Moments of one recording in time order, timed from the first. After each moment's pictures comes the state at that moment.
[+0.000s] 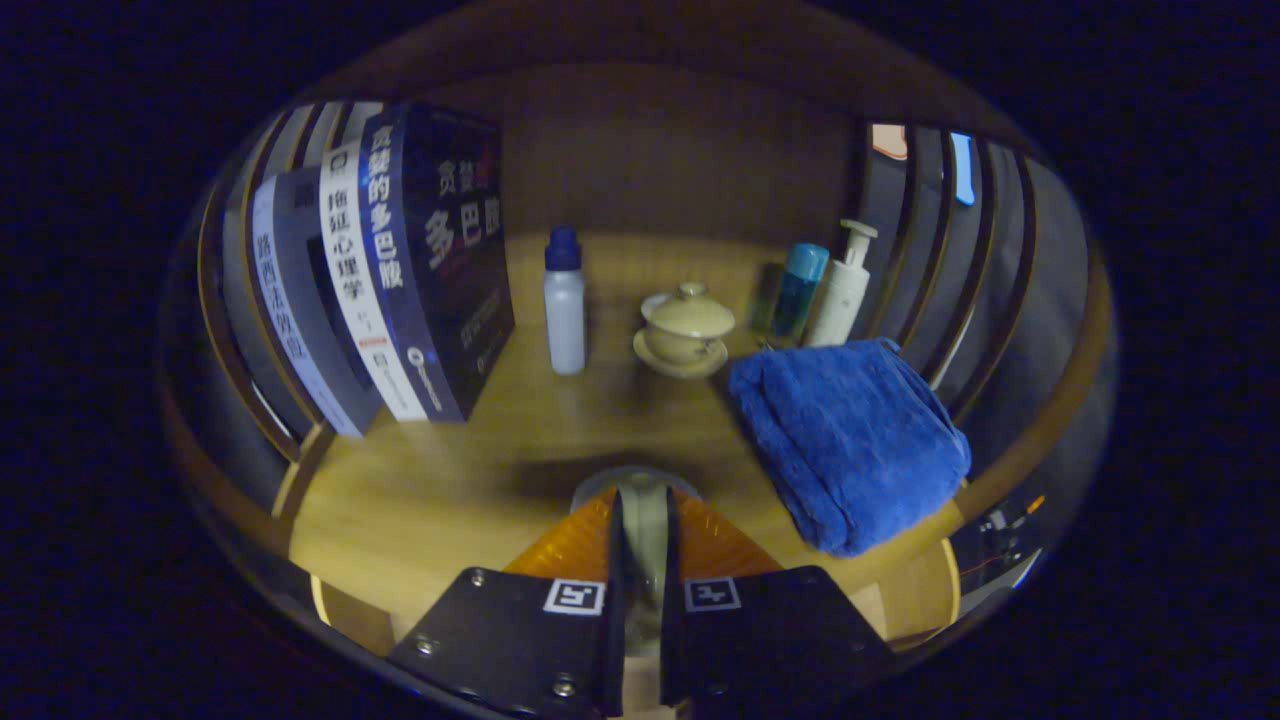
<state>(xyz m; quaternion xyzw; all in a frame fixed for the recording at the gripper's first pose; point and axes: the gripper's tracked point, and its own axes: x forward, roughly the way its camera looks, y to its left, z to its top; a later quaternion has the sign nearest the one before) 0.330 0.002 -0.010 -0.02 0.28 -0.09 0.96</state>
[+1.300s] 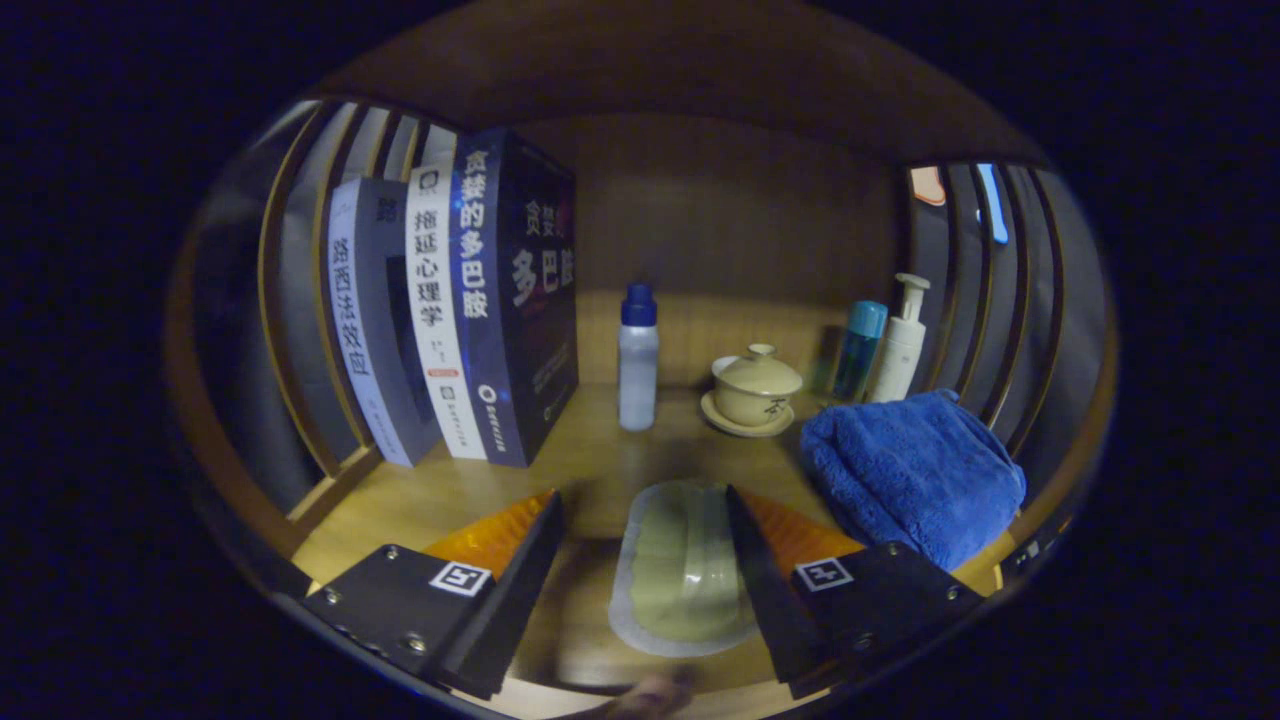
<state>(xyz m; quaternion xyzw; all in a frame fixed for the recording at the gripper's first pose) 0.339 0.049 0.014 -0.02 0.15 -0.02 0.99</state>
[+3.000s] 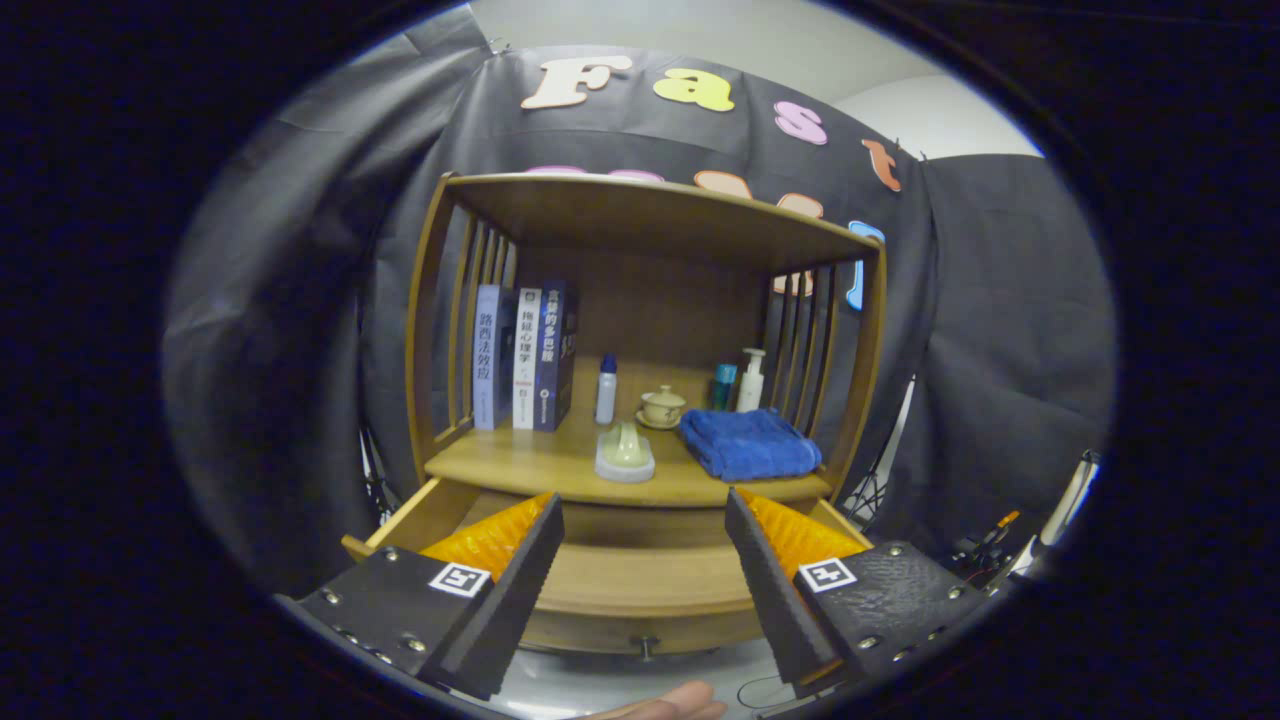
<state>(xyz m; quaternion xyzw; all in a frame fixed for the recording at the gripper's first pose) 0.032 0.029 0.037 -0.07 0.05 -0.07 0.99</state>
